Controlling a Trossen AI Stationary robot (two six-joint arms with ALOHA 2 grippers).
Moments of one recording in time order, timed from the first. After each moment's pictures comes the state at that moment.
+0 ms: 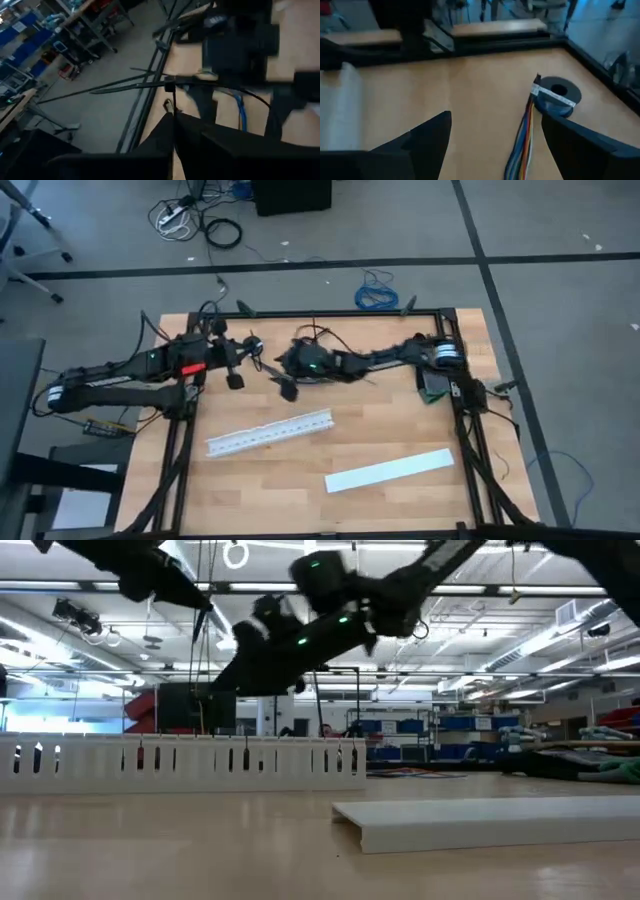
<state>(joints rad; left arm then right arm) 0.24 0.67 0.67 -0.34 -0.28 0.44 -0.13 2.21 1.55 0.30 0.11 0.02</state>
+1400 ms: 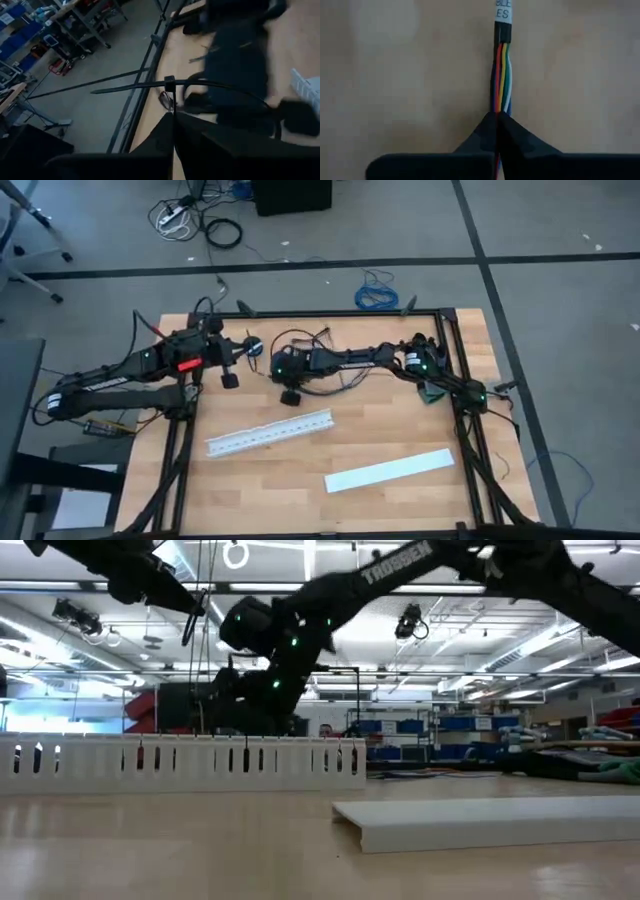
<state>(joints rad) 0.29 0.63 0.67 -0.42 -0.18 0.43 -0.09 2.44 2.04 -0.66 0.20 -0.05</state>
